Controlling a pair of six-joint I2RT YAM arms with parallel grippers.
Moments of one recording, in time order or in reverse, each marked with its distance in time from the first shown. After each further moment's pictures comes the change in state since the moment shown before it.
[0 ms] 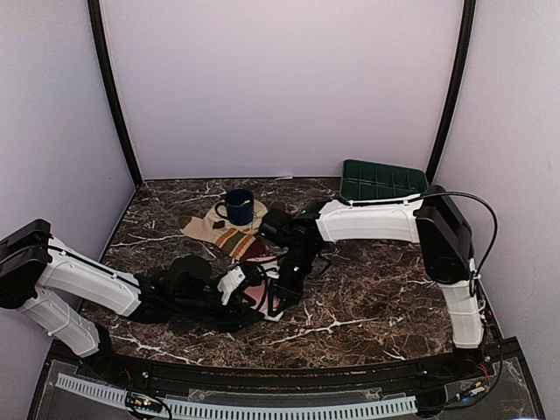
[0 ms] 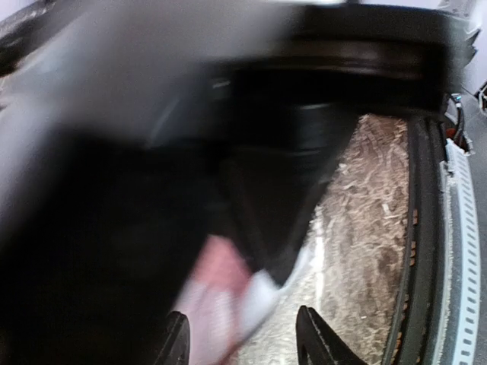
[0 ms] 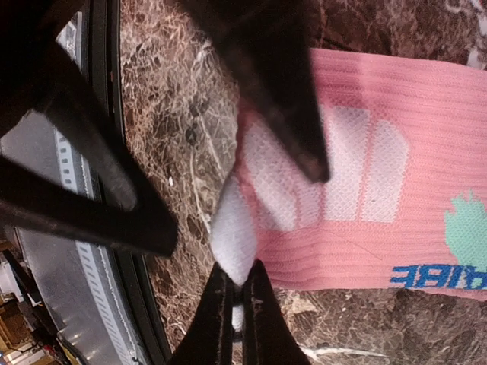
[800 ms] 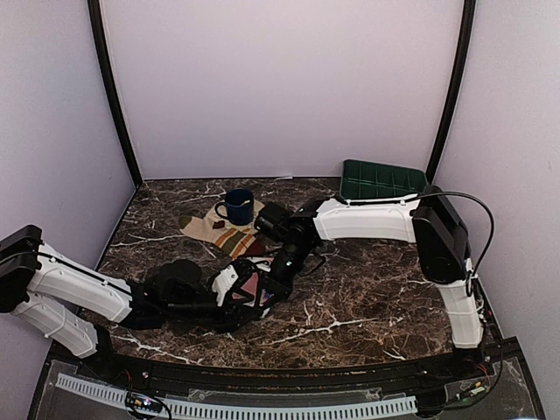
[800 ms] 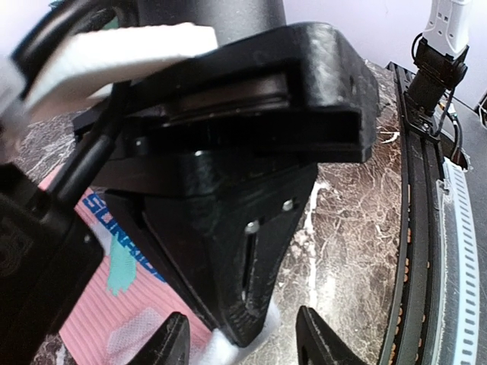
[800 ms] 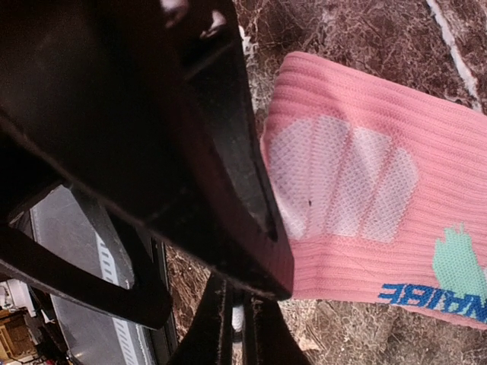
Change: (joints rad) left arm -0.048 -0.086 -0.070 0.112 -0.079 0.010; right arm -0.006 0.024 0.047 0.102 -0.119 0.067
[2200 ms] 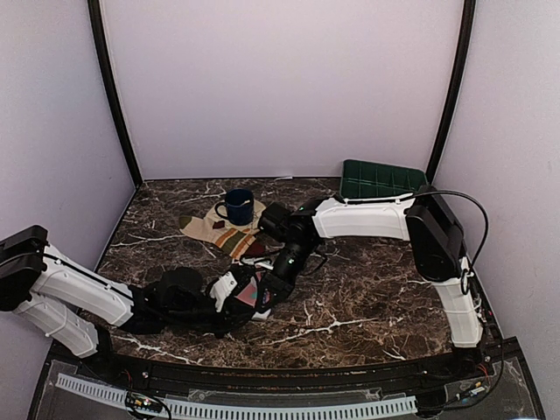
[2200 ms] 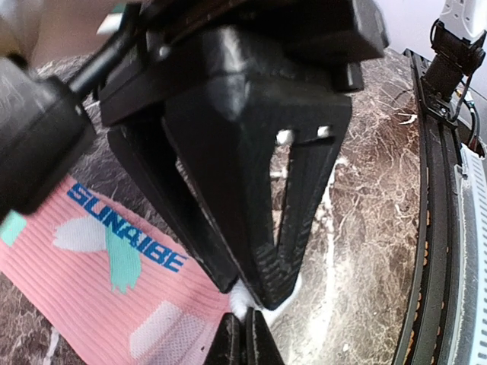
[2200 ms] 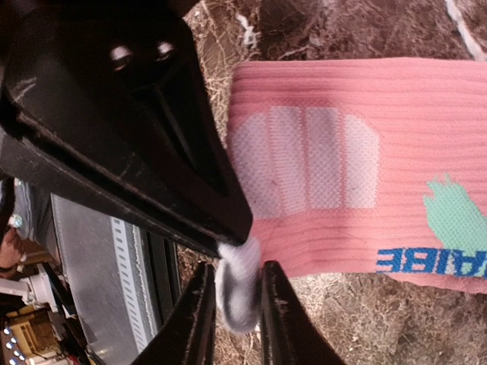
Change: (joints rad) left arm -0.013 0.026 -0.037 0.023 -0.076 -0.022; right arm -0.032 0.039 0.022 -0.050 -0.081 0.000
